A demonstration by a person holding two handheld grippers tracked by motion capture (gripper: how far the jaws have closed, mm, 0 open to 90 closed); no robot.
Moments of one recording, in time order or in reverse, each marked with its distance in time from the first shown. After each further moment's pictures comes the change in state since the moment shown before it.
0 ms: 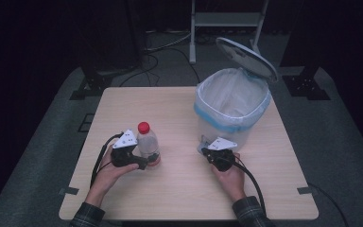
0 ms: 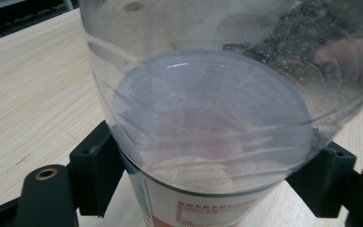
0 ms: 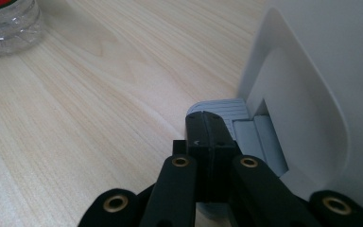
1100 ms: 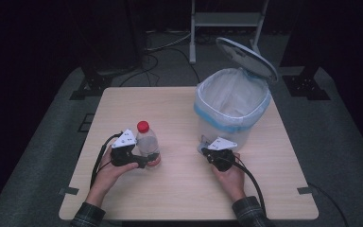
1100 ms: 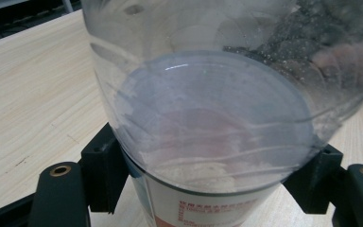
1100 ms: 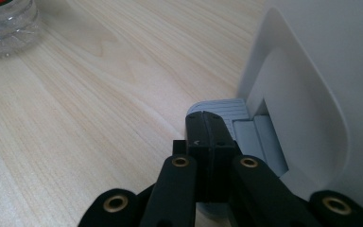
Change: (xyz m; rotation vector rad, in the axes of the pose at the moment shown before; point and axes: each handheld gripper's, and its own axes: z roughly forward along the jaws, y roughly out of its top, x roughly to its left) left arm 0.001 0.001 -0.002 -0.014 -0.005 -0.010; right arm 0.000 0.000 0.000 0.000 0.000 0.000
